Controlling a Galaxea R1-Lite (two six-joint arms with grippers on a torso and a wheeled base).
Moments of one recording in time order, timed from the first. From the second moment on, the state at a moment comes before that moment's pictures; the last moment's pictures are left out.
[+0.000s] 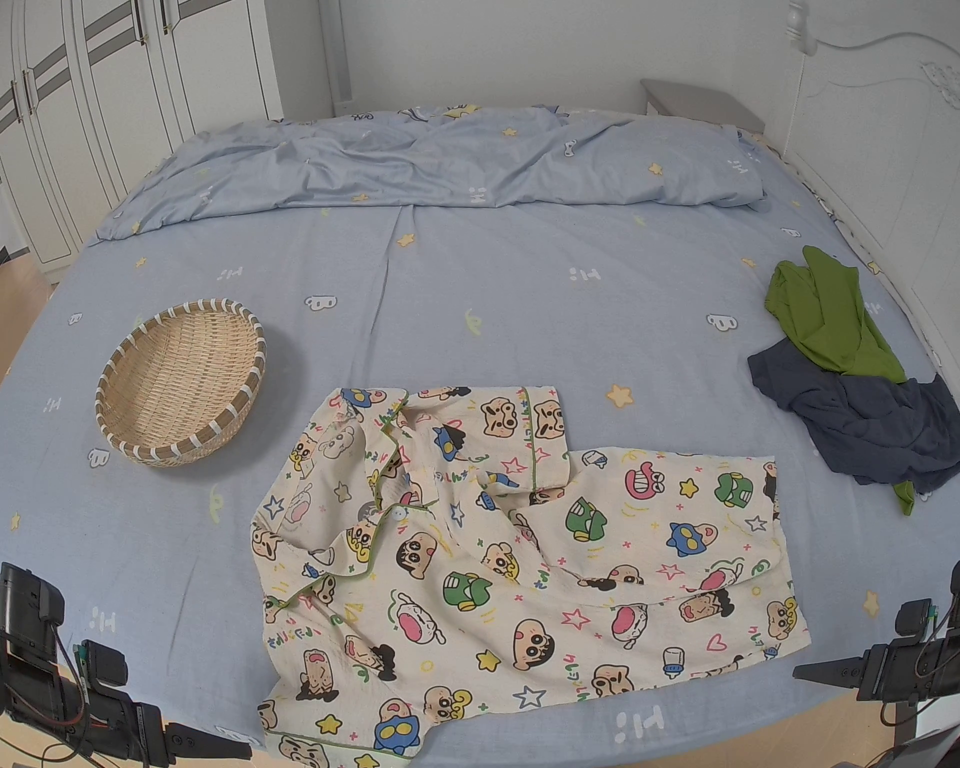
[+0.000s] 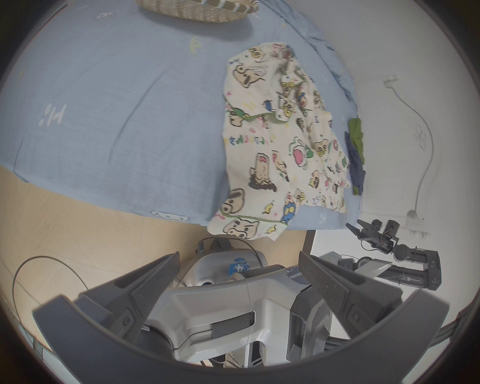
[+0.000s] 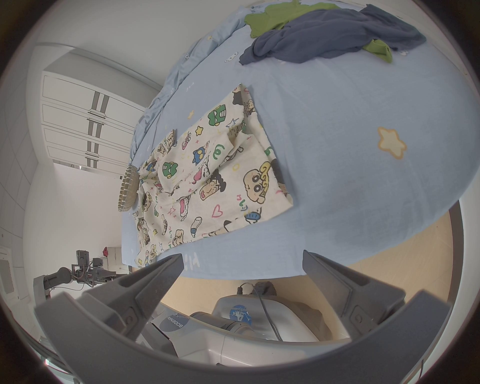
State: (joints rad) left arm 0.14 1.13 -0.28 0.35 -0.60 -0.11; right arm -0.30 1.24 -0.02 -0.22 0.68 0.13
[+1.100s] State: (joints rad) left arm -0.24 1.56 -1.05 -0.02 -0.58 -0.29; right arm -0.18 1.33 -0.62 -0.27 0.66 0.17
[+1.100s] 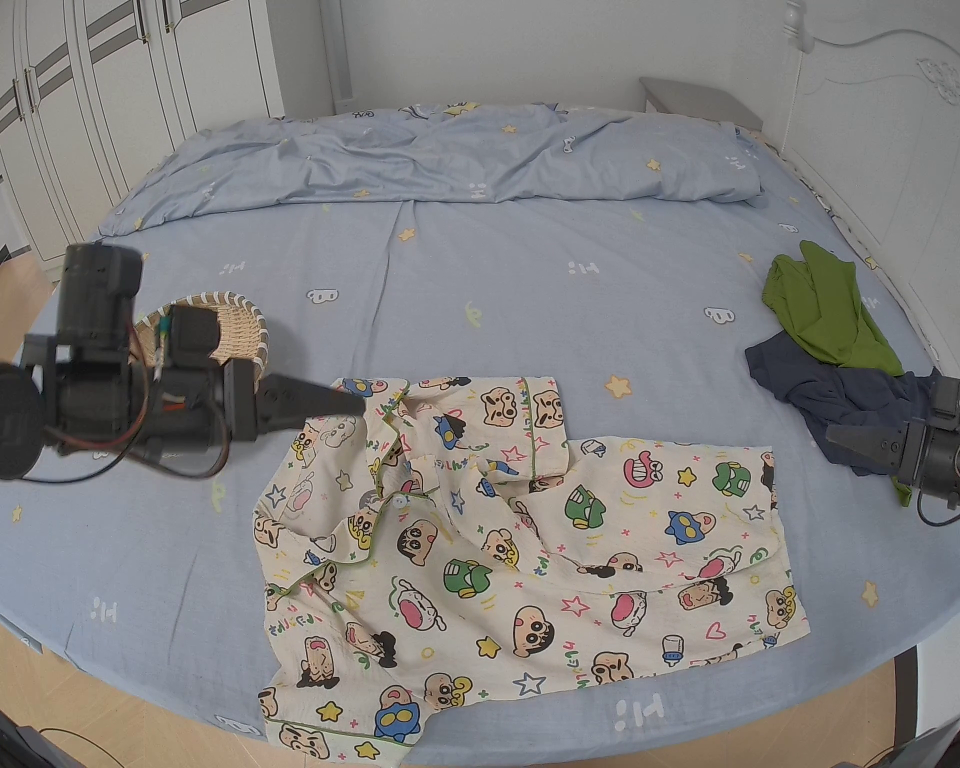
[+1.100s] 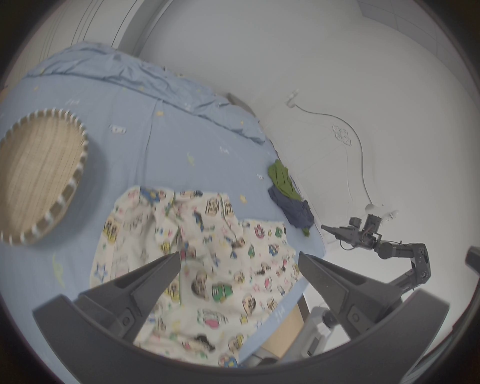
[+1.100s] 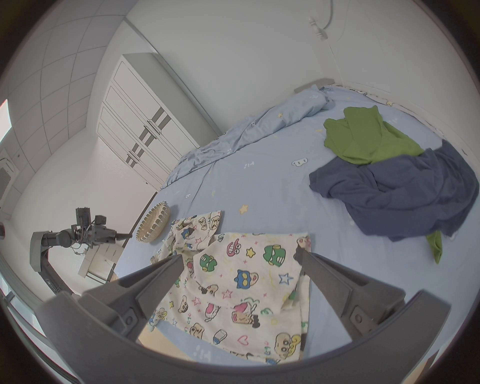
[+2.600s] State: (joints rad) left arm -0.38 2.26 -1.72 -0.15 -0.17 -0.19; right arm -0.05 1.43 -0.61 -0.41 0.52 0.17
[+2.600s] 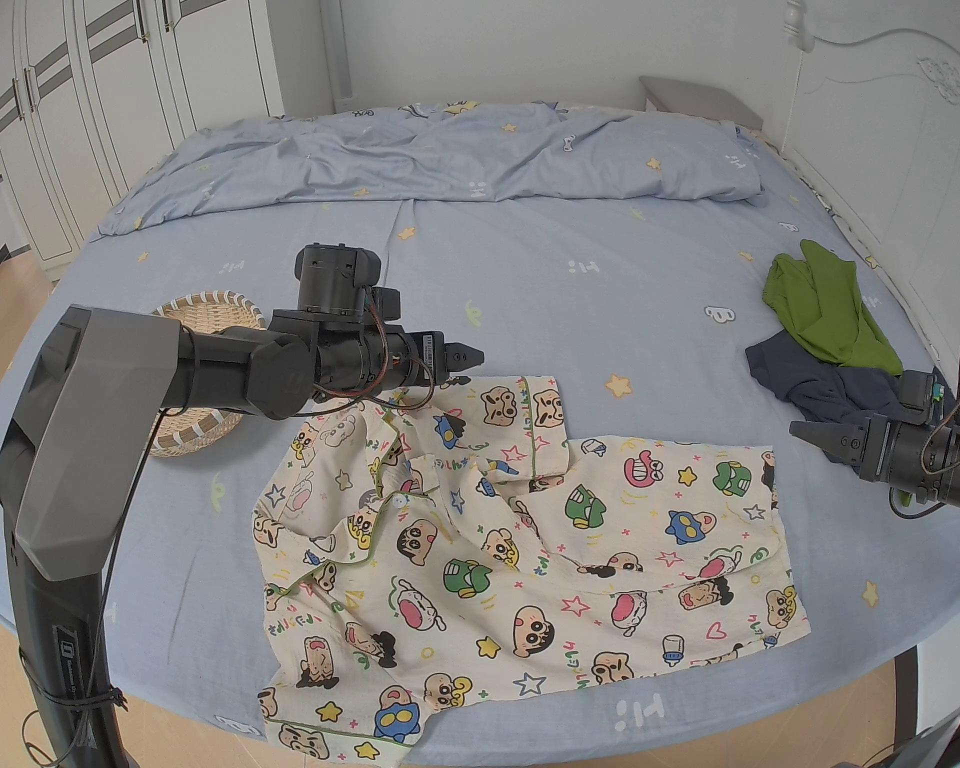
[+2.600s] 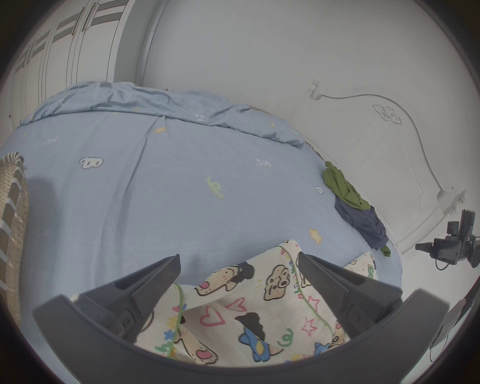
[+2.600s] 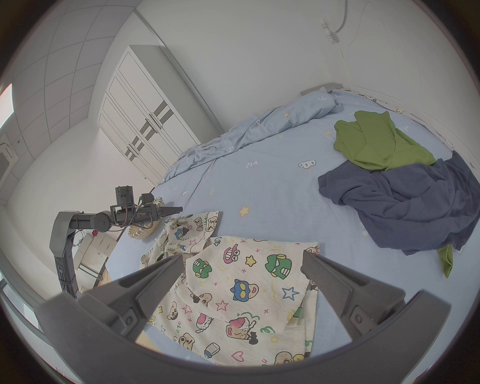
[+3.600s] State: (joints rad) left arm -0.37 2.34 -1.76 -0.14 -0.16 -0.18; right arm -0.04 1.43 -0.61 -0.41 0.52 0.17
